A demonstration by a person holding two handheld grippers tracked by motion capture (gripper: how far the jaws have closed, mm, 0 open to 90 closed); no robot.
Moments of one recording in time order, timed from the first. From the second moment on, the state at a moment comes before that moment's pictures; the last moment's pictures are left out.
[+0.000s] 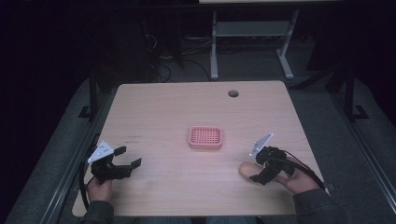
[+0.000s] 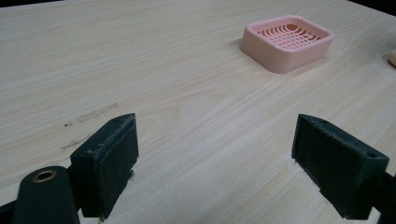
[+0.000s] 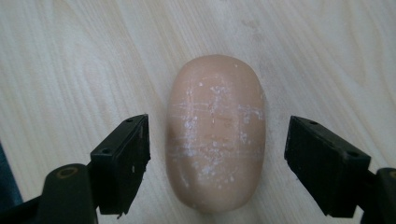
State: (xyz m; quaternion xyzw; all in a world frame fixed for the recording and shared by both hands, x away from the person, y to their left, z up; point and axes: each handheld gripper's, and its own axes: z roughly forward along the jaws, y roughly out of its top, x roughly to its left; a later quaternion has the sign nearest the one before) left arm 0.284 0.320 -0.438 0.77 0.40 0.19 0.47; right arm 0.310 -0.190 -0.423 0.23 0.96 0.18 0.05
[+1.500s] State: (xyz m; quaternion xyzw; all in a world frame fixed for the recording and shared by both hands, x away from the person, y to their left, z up) left arm 0.283 0.322 -0.439 0.76 0.41 0.19 0.47; right arm 0.333 -0.174 -0.424 0.19 0.97 0.15 0.03
